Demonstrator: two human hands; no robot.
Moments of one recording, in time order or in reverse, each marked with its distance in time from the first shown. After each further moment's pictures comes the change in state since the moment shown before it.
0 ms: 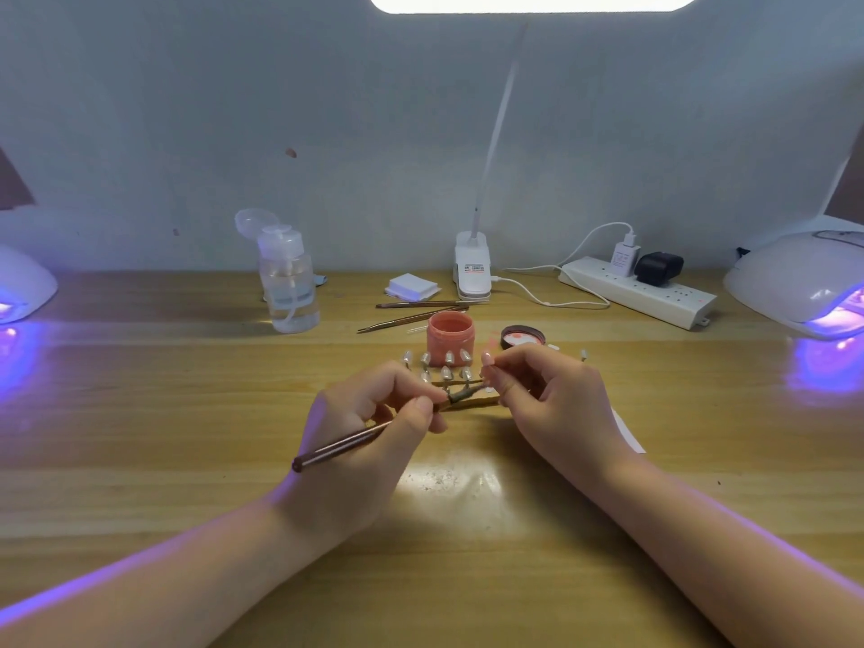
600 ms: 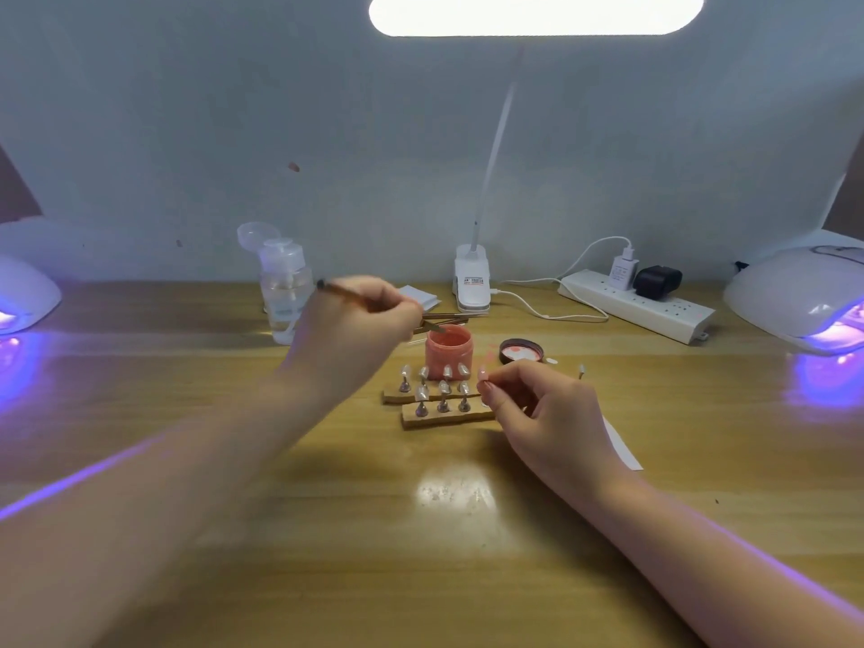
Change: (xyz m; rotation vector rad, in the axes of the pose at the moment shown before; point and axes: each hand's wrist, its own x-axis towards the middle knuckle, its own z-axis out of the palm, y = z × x) left_hand 0.086 0.010 -0.014 0.265 0.119 -0.222; right_hand 0.000 -0.001 0.001 -0.034 0.015 0.000
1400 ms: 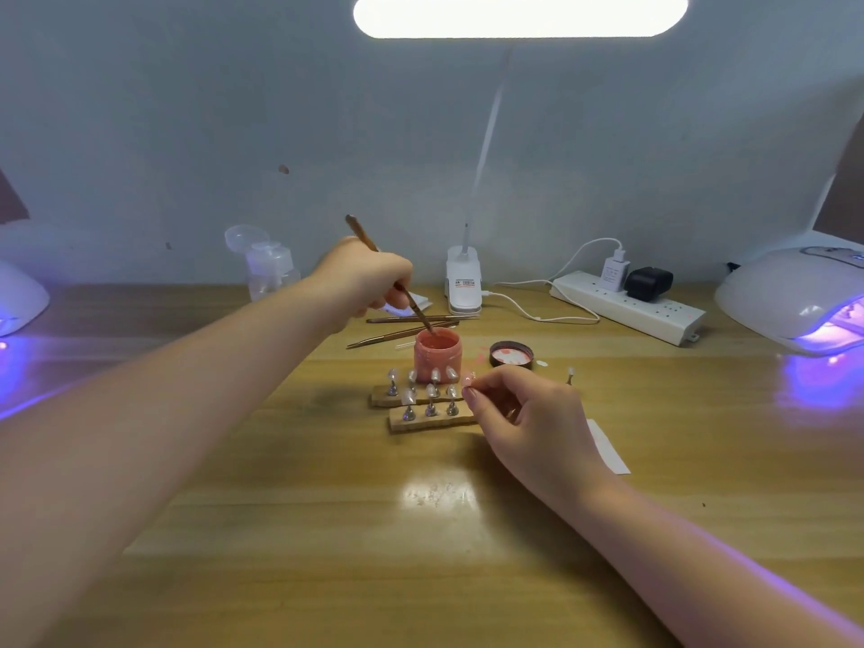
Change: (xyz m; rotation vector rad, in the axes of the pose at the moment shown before) left_hand 0.080 0.008 0.017 0.098 -0.165 -0.385; right_hand 0.000 -0.001 0.001 -0.030 -0.003 -0.049
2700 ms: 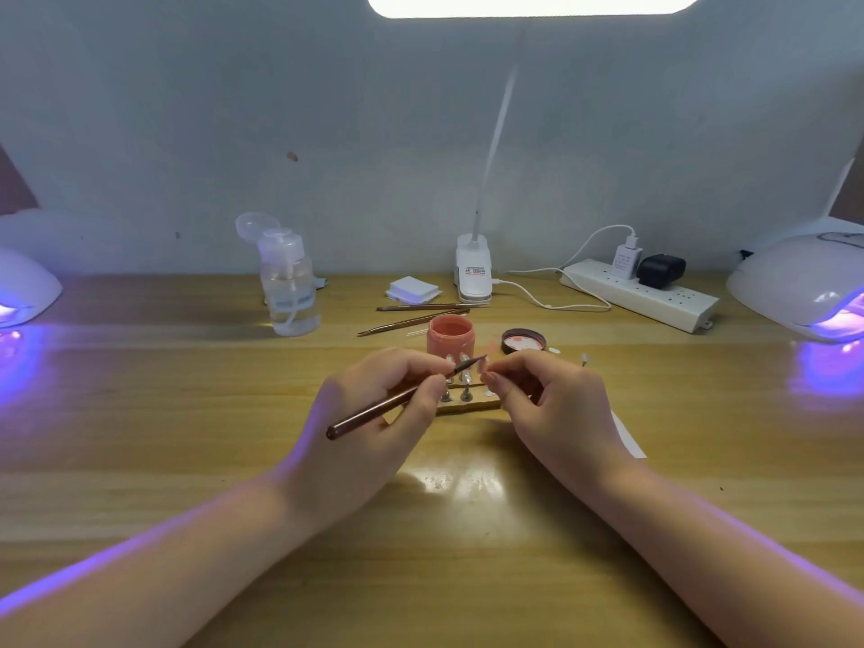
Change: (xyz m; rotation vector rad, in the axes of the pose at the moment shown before) left_hand -0.124 -0.081 0.020 -0.038 0.098 0.805; right_hand 0.000 -0.002 -0.003 -0.030 0.027 0.005
